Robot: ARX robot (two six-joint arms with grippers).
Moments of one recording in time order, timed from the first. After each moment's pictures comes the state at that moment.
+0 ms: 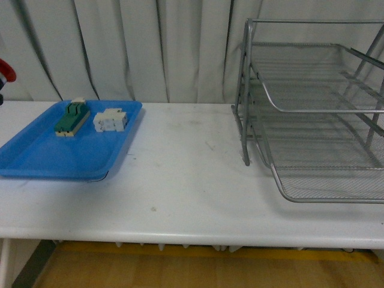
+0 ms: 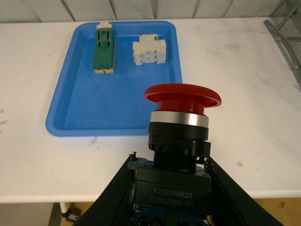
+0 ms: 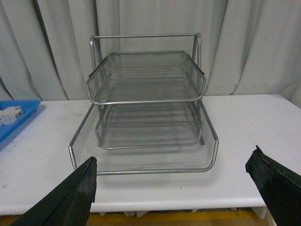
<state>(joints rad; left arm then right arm) -0.06 1.21 0.65 0.07 -0.04 0.02 0.00 0.00 0.01 0.00 0.00 0.00</state>
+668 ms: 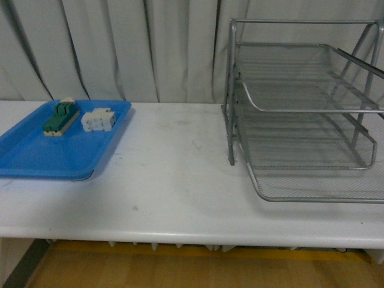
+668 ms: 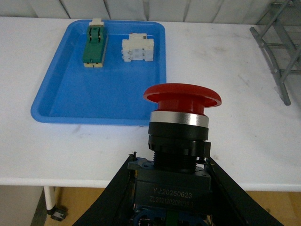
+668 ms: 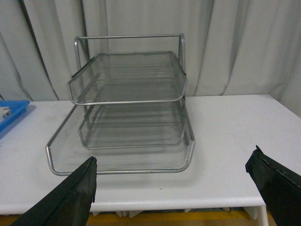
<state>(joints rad) -0.05 1.07 0.53 0.08 -0.05 -0.03 0.00 0.00 0.01 0.00 0.00 0.00</state>
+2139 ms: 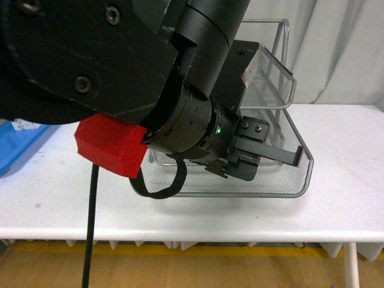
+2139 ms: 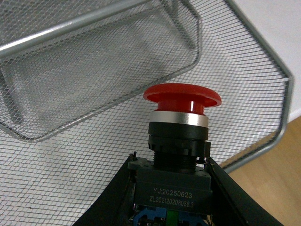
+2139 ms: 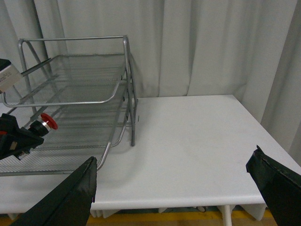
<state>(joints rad) -0.62 1.89 1.11 0.10 -0.10 -0.08 0.00 0.00 0.01 0.00 0.00 0.00</state>
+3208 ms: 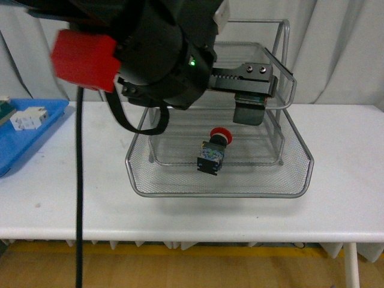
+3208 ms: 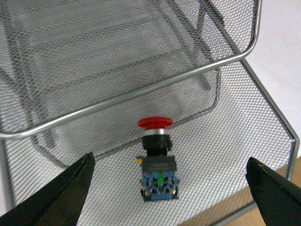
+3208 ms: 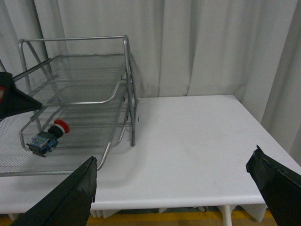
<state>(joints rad) -0.53 1.86 1.23 0.02 -0.05 -0.09 0.00 0.00 0.01 0.00 0.00 0.00</state>
